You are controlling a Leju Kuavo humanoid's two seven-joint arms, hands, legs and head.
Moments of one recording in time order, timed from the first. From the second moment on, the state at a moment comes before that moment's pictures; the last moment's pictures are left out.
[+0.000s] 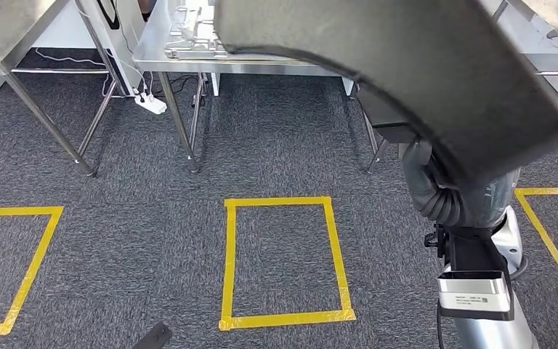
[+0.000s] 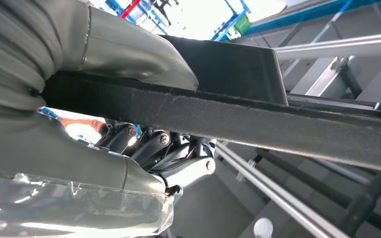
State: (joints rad) left arm -0.07 -0.16 0.42 -0.18 -1.10 -0.04 -0.23; right arm -0.36 -0.20 0.32 -1.75 0.38 -0.34 -0.40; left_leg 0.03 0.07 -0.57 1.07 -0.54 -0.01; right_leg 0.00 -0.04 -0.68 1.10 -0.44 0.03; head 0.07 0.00
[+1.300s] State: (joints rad) left arm -0.10 -0.14 0.47 -0.19 -1.07 -0.03 -0.24; right arm -0.32 -0.16 0.30 -1.75 0.30 -0.37 -0.48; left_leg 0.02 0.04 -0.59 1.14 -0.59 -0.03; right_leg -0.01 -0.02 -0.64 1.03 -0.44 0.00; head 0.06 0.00
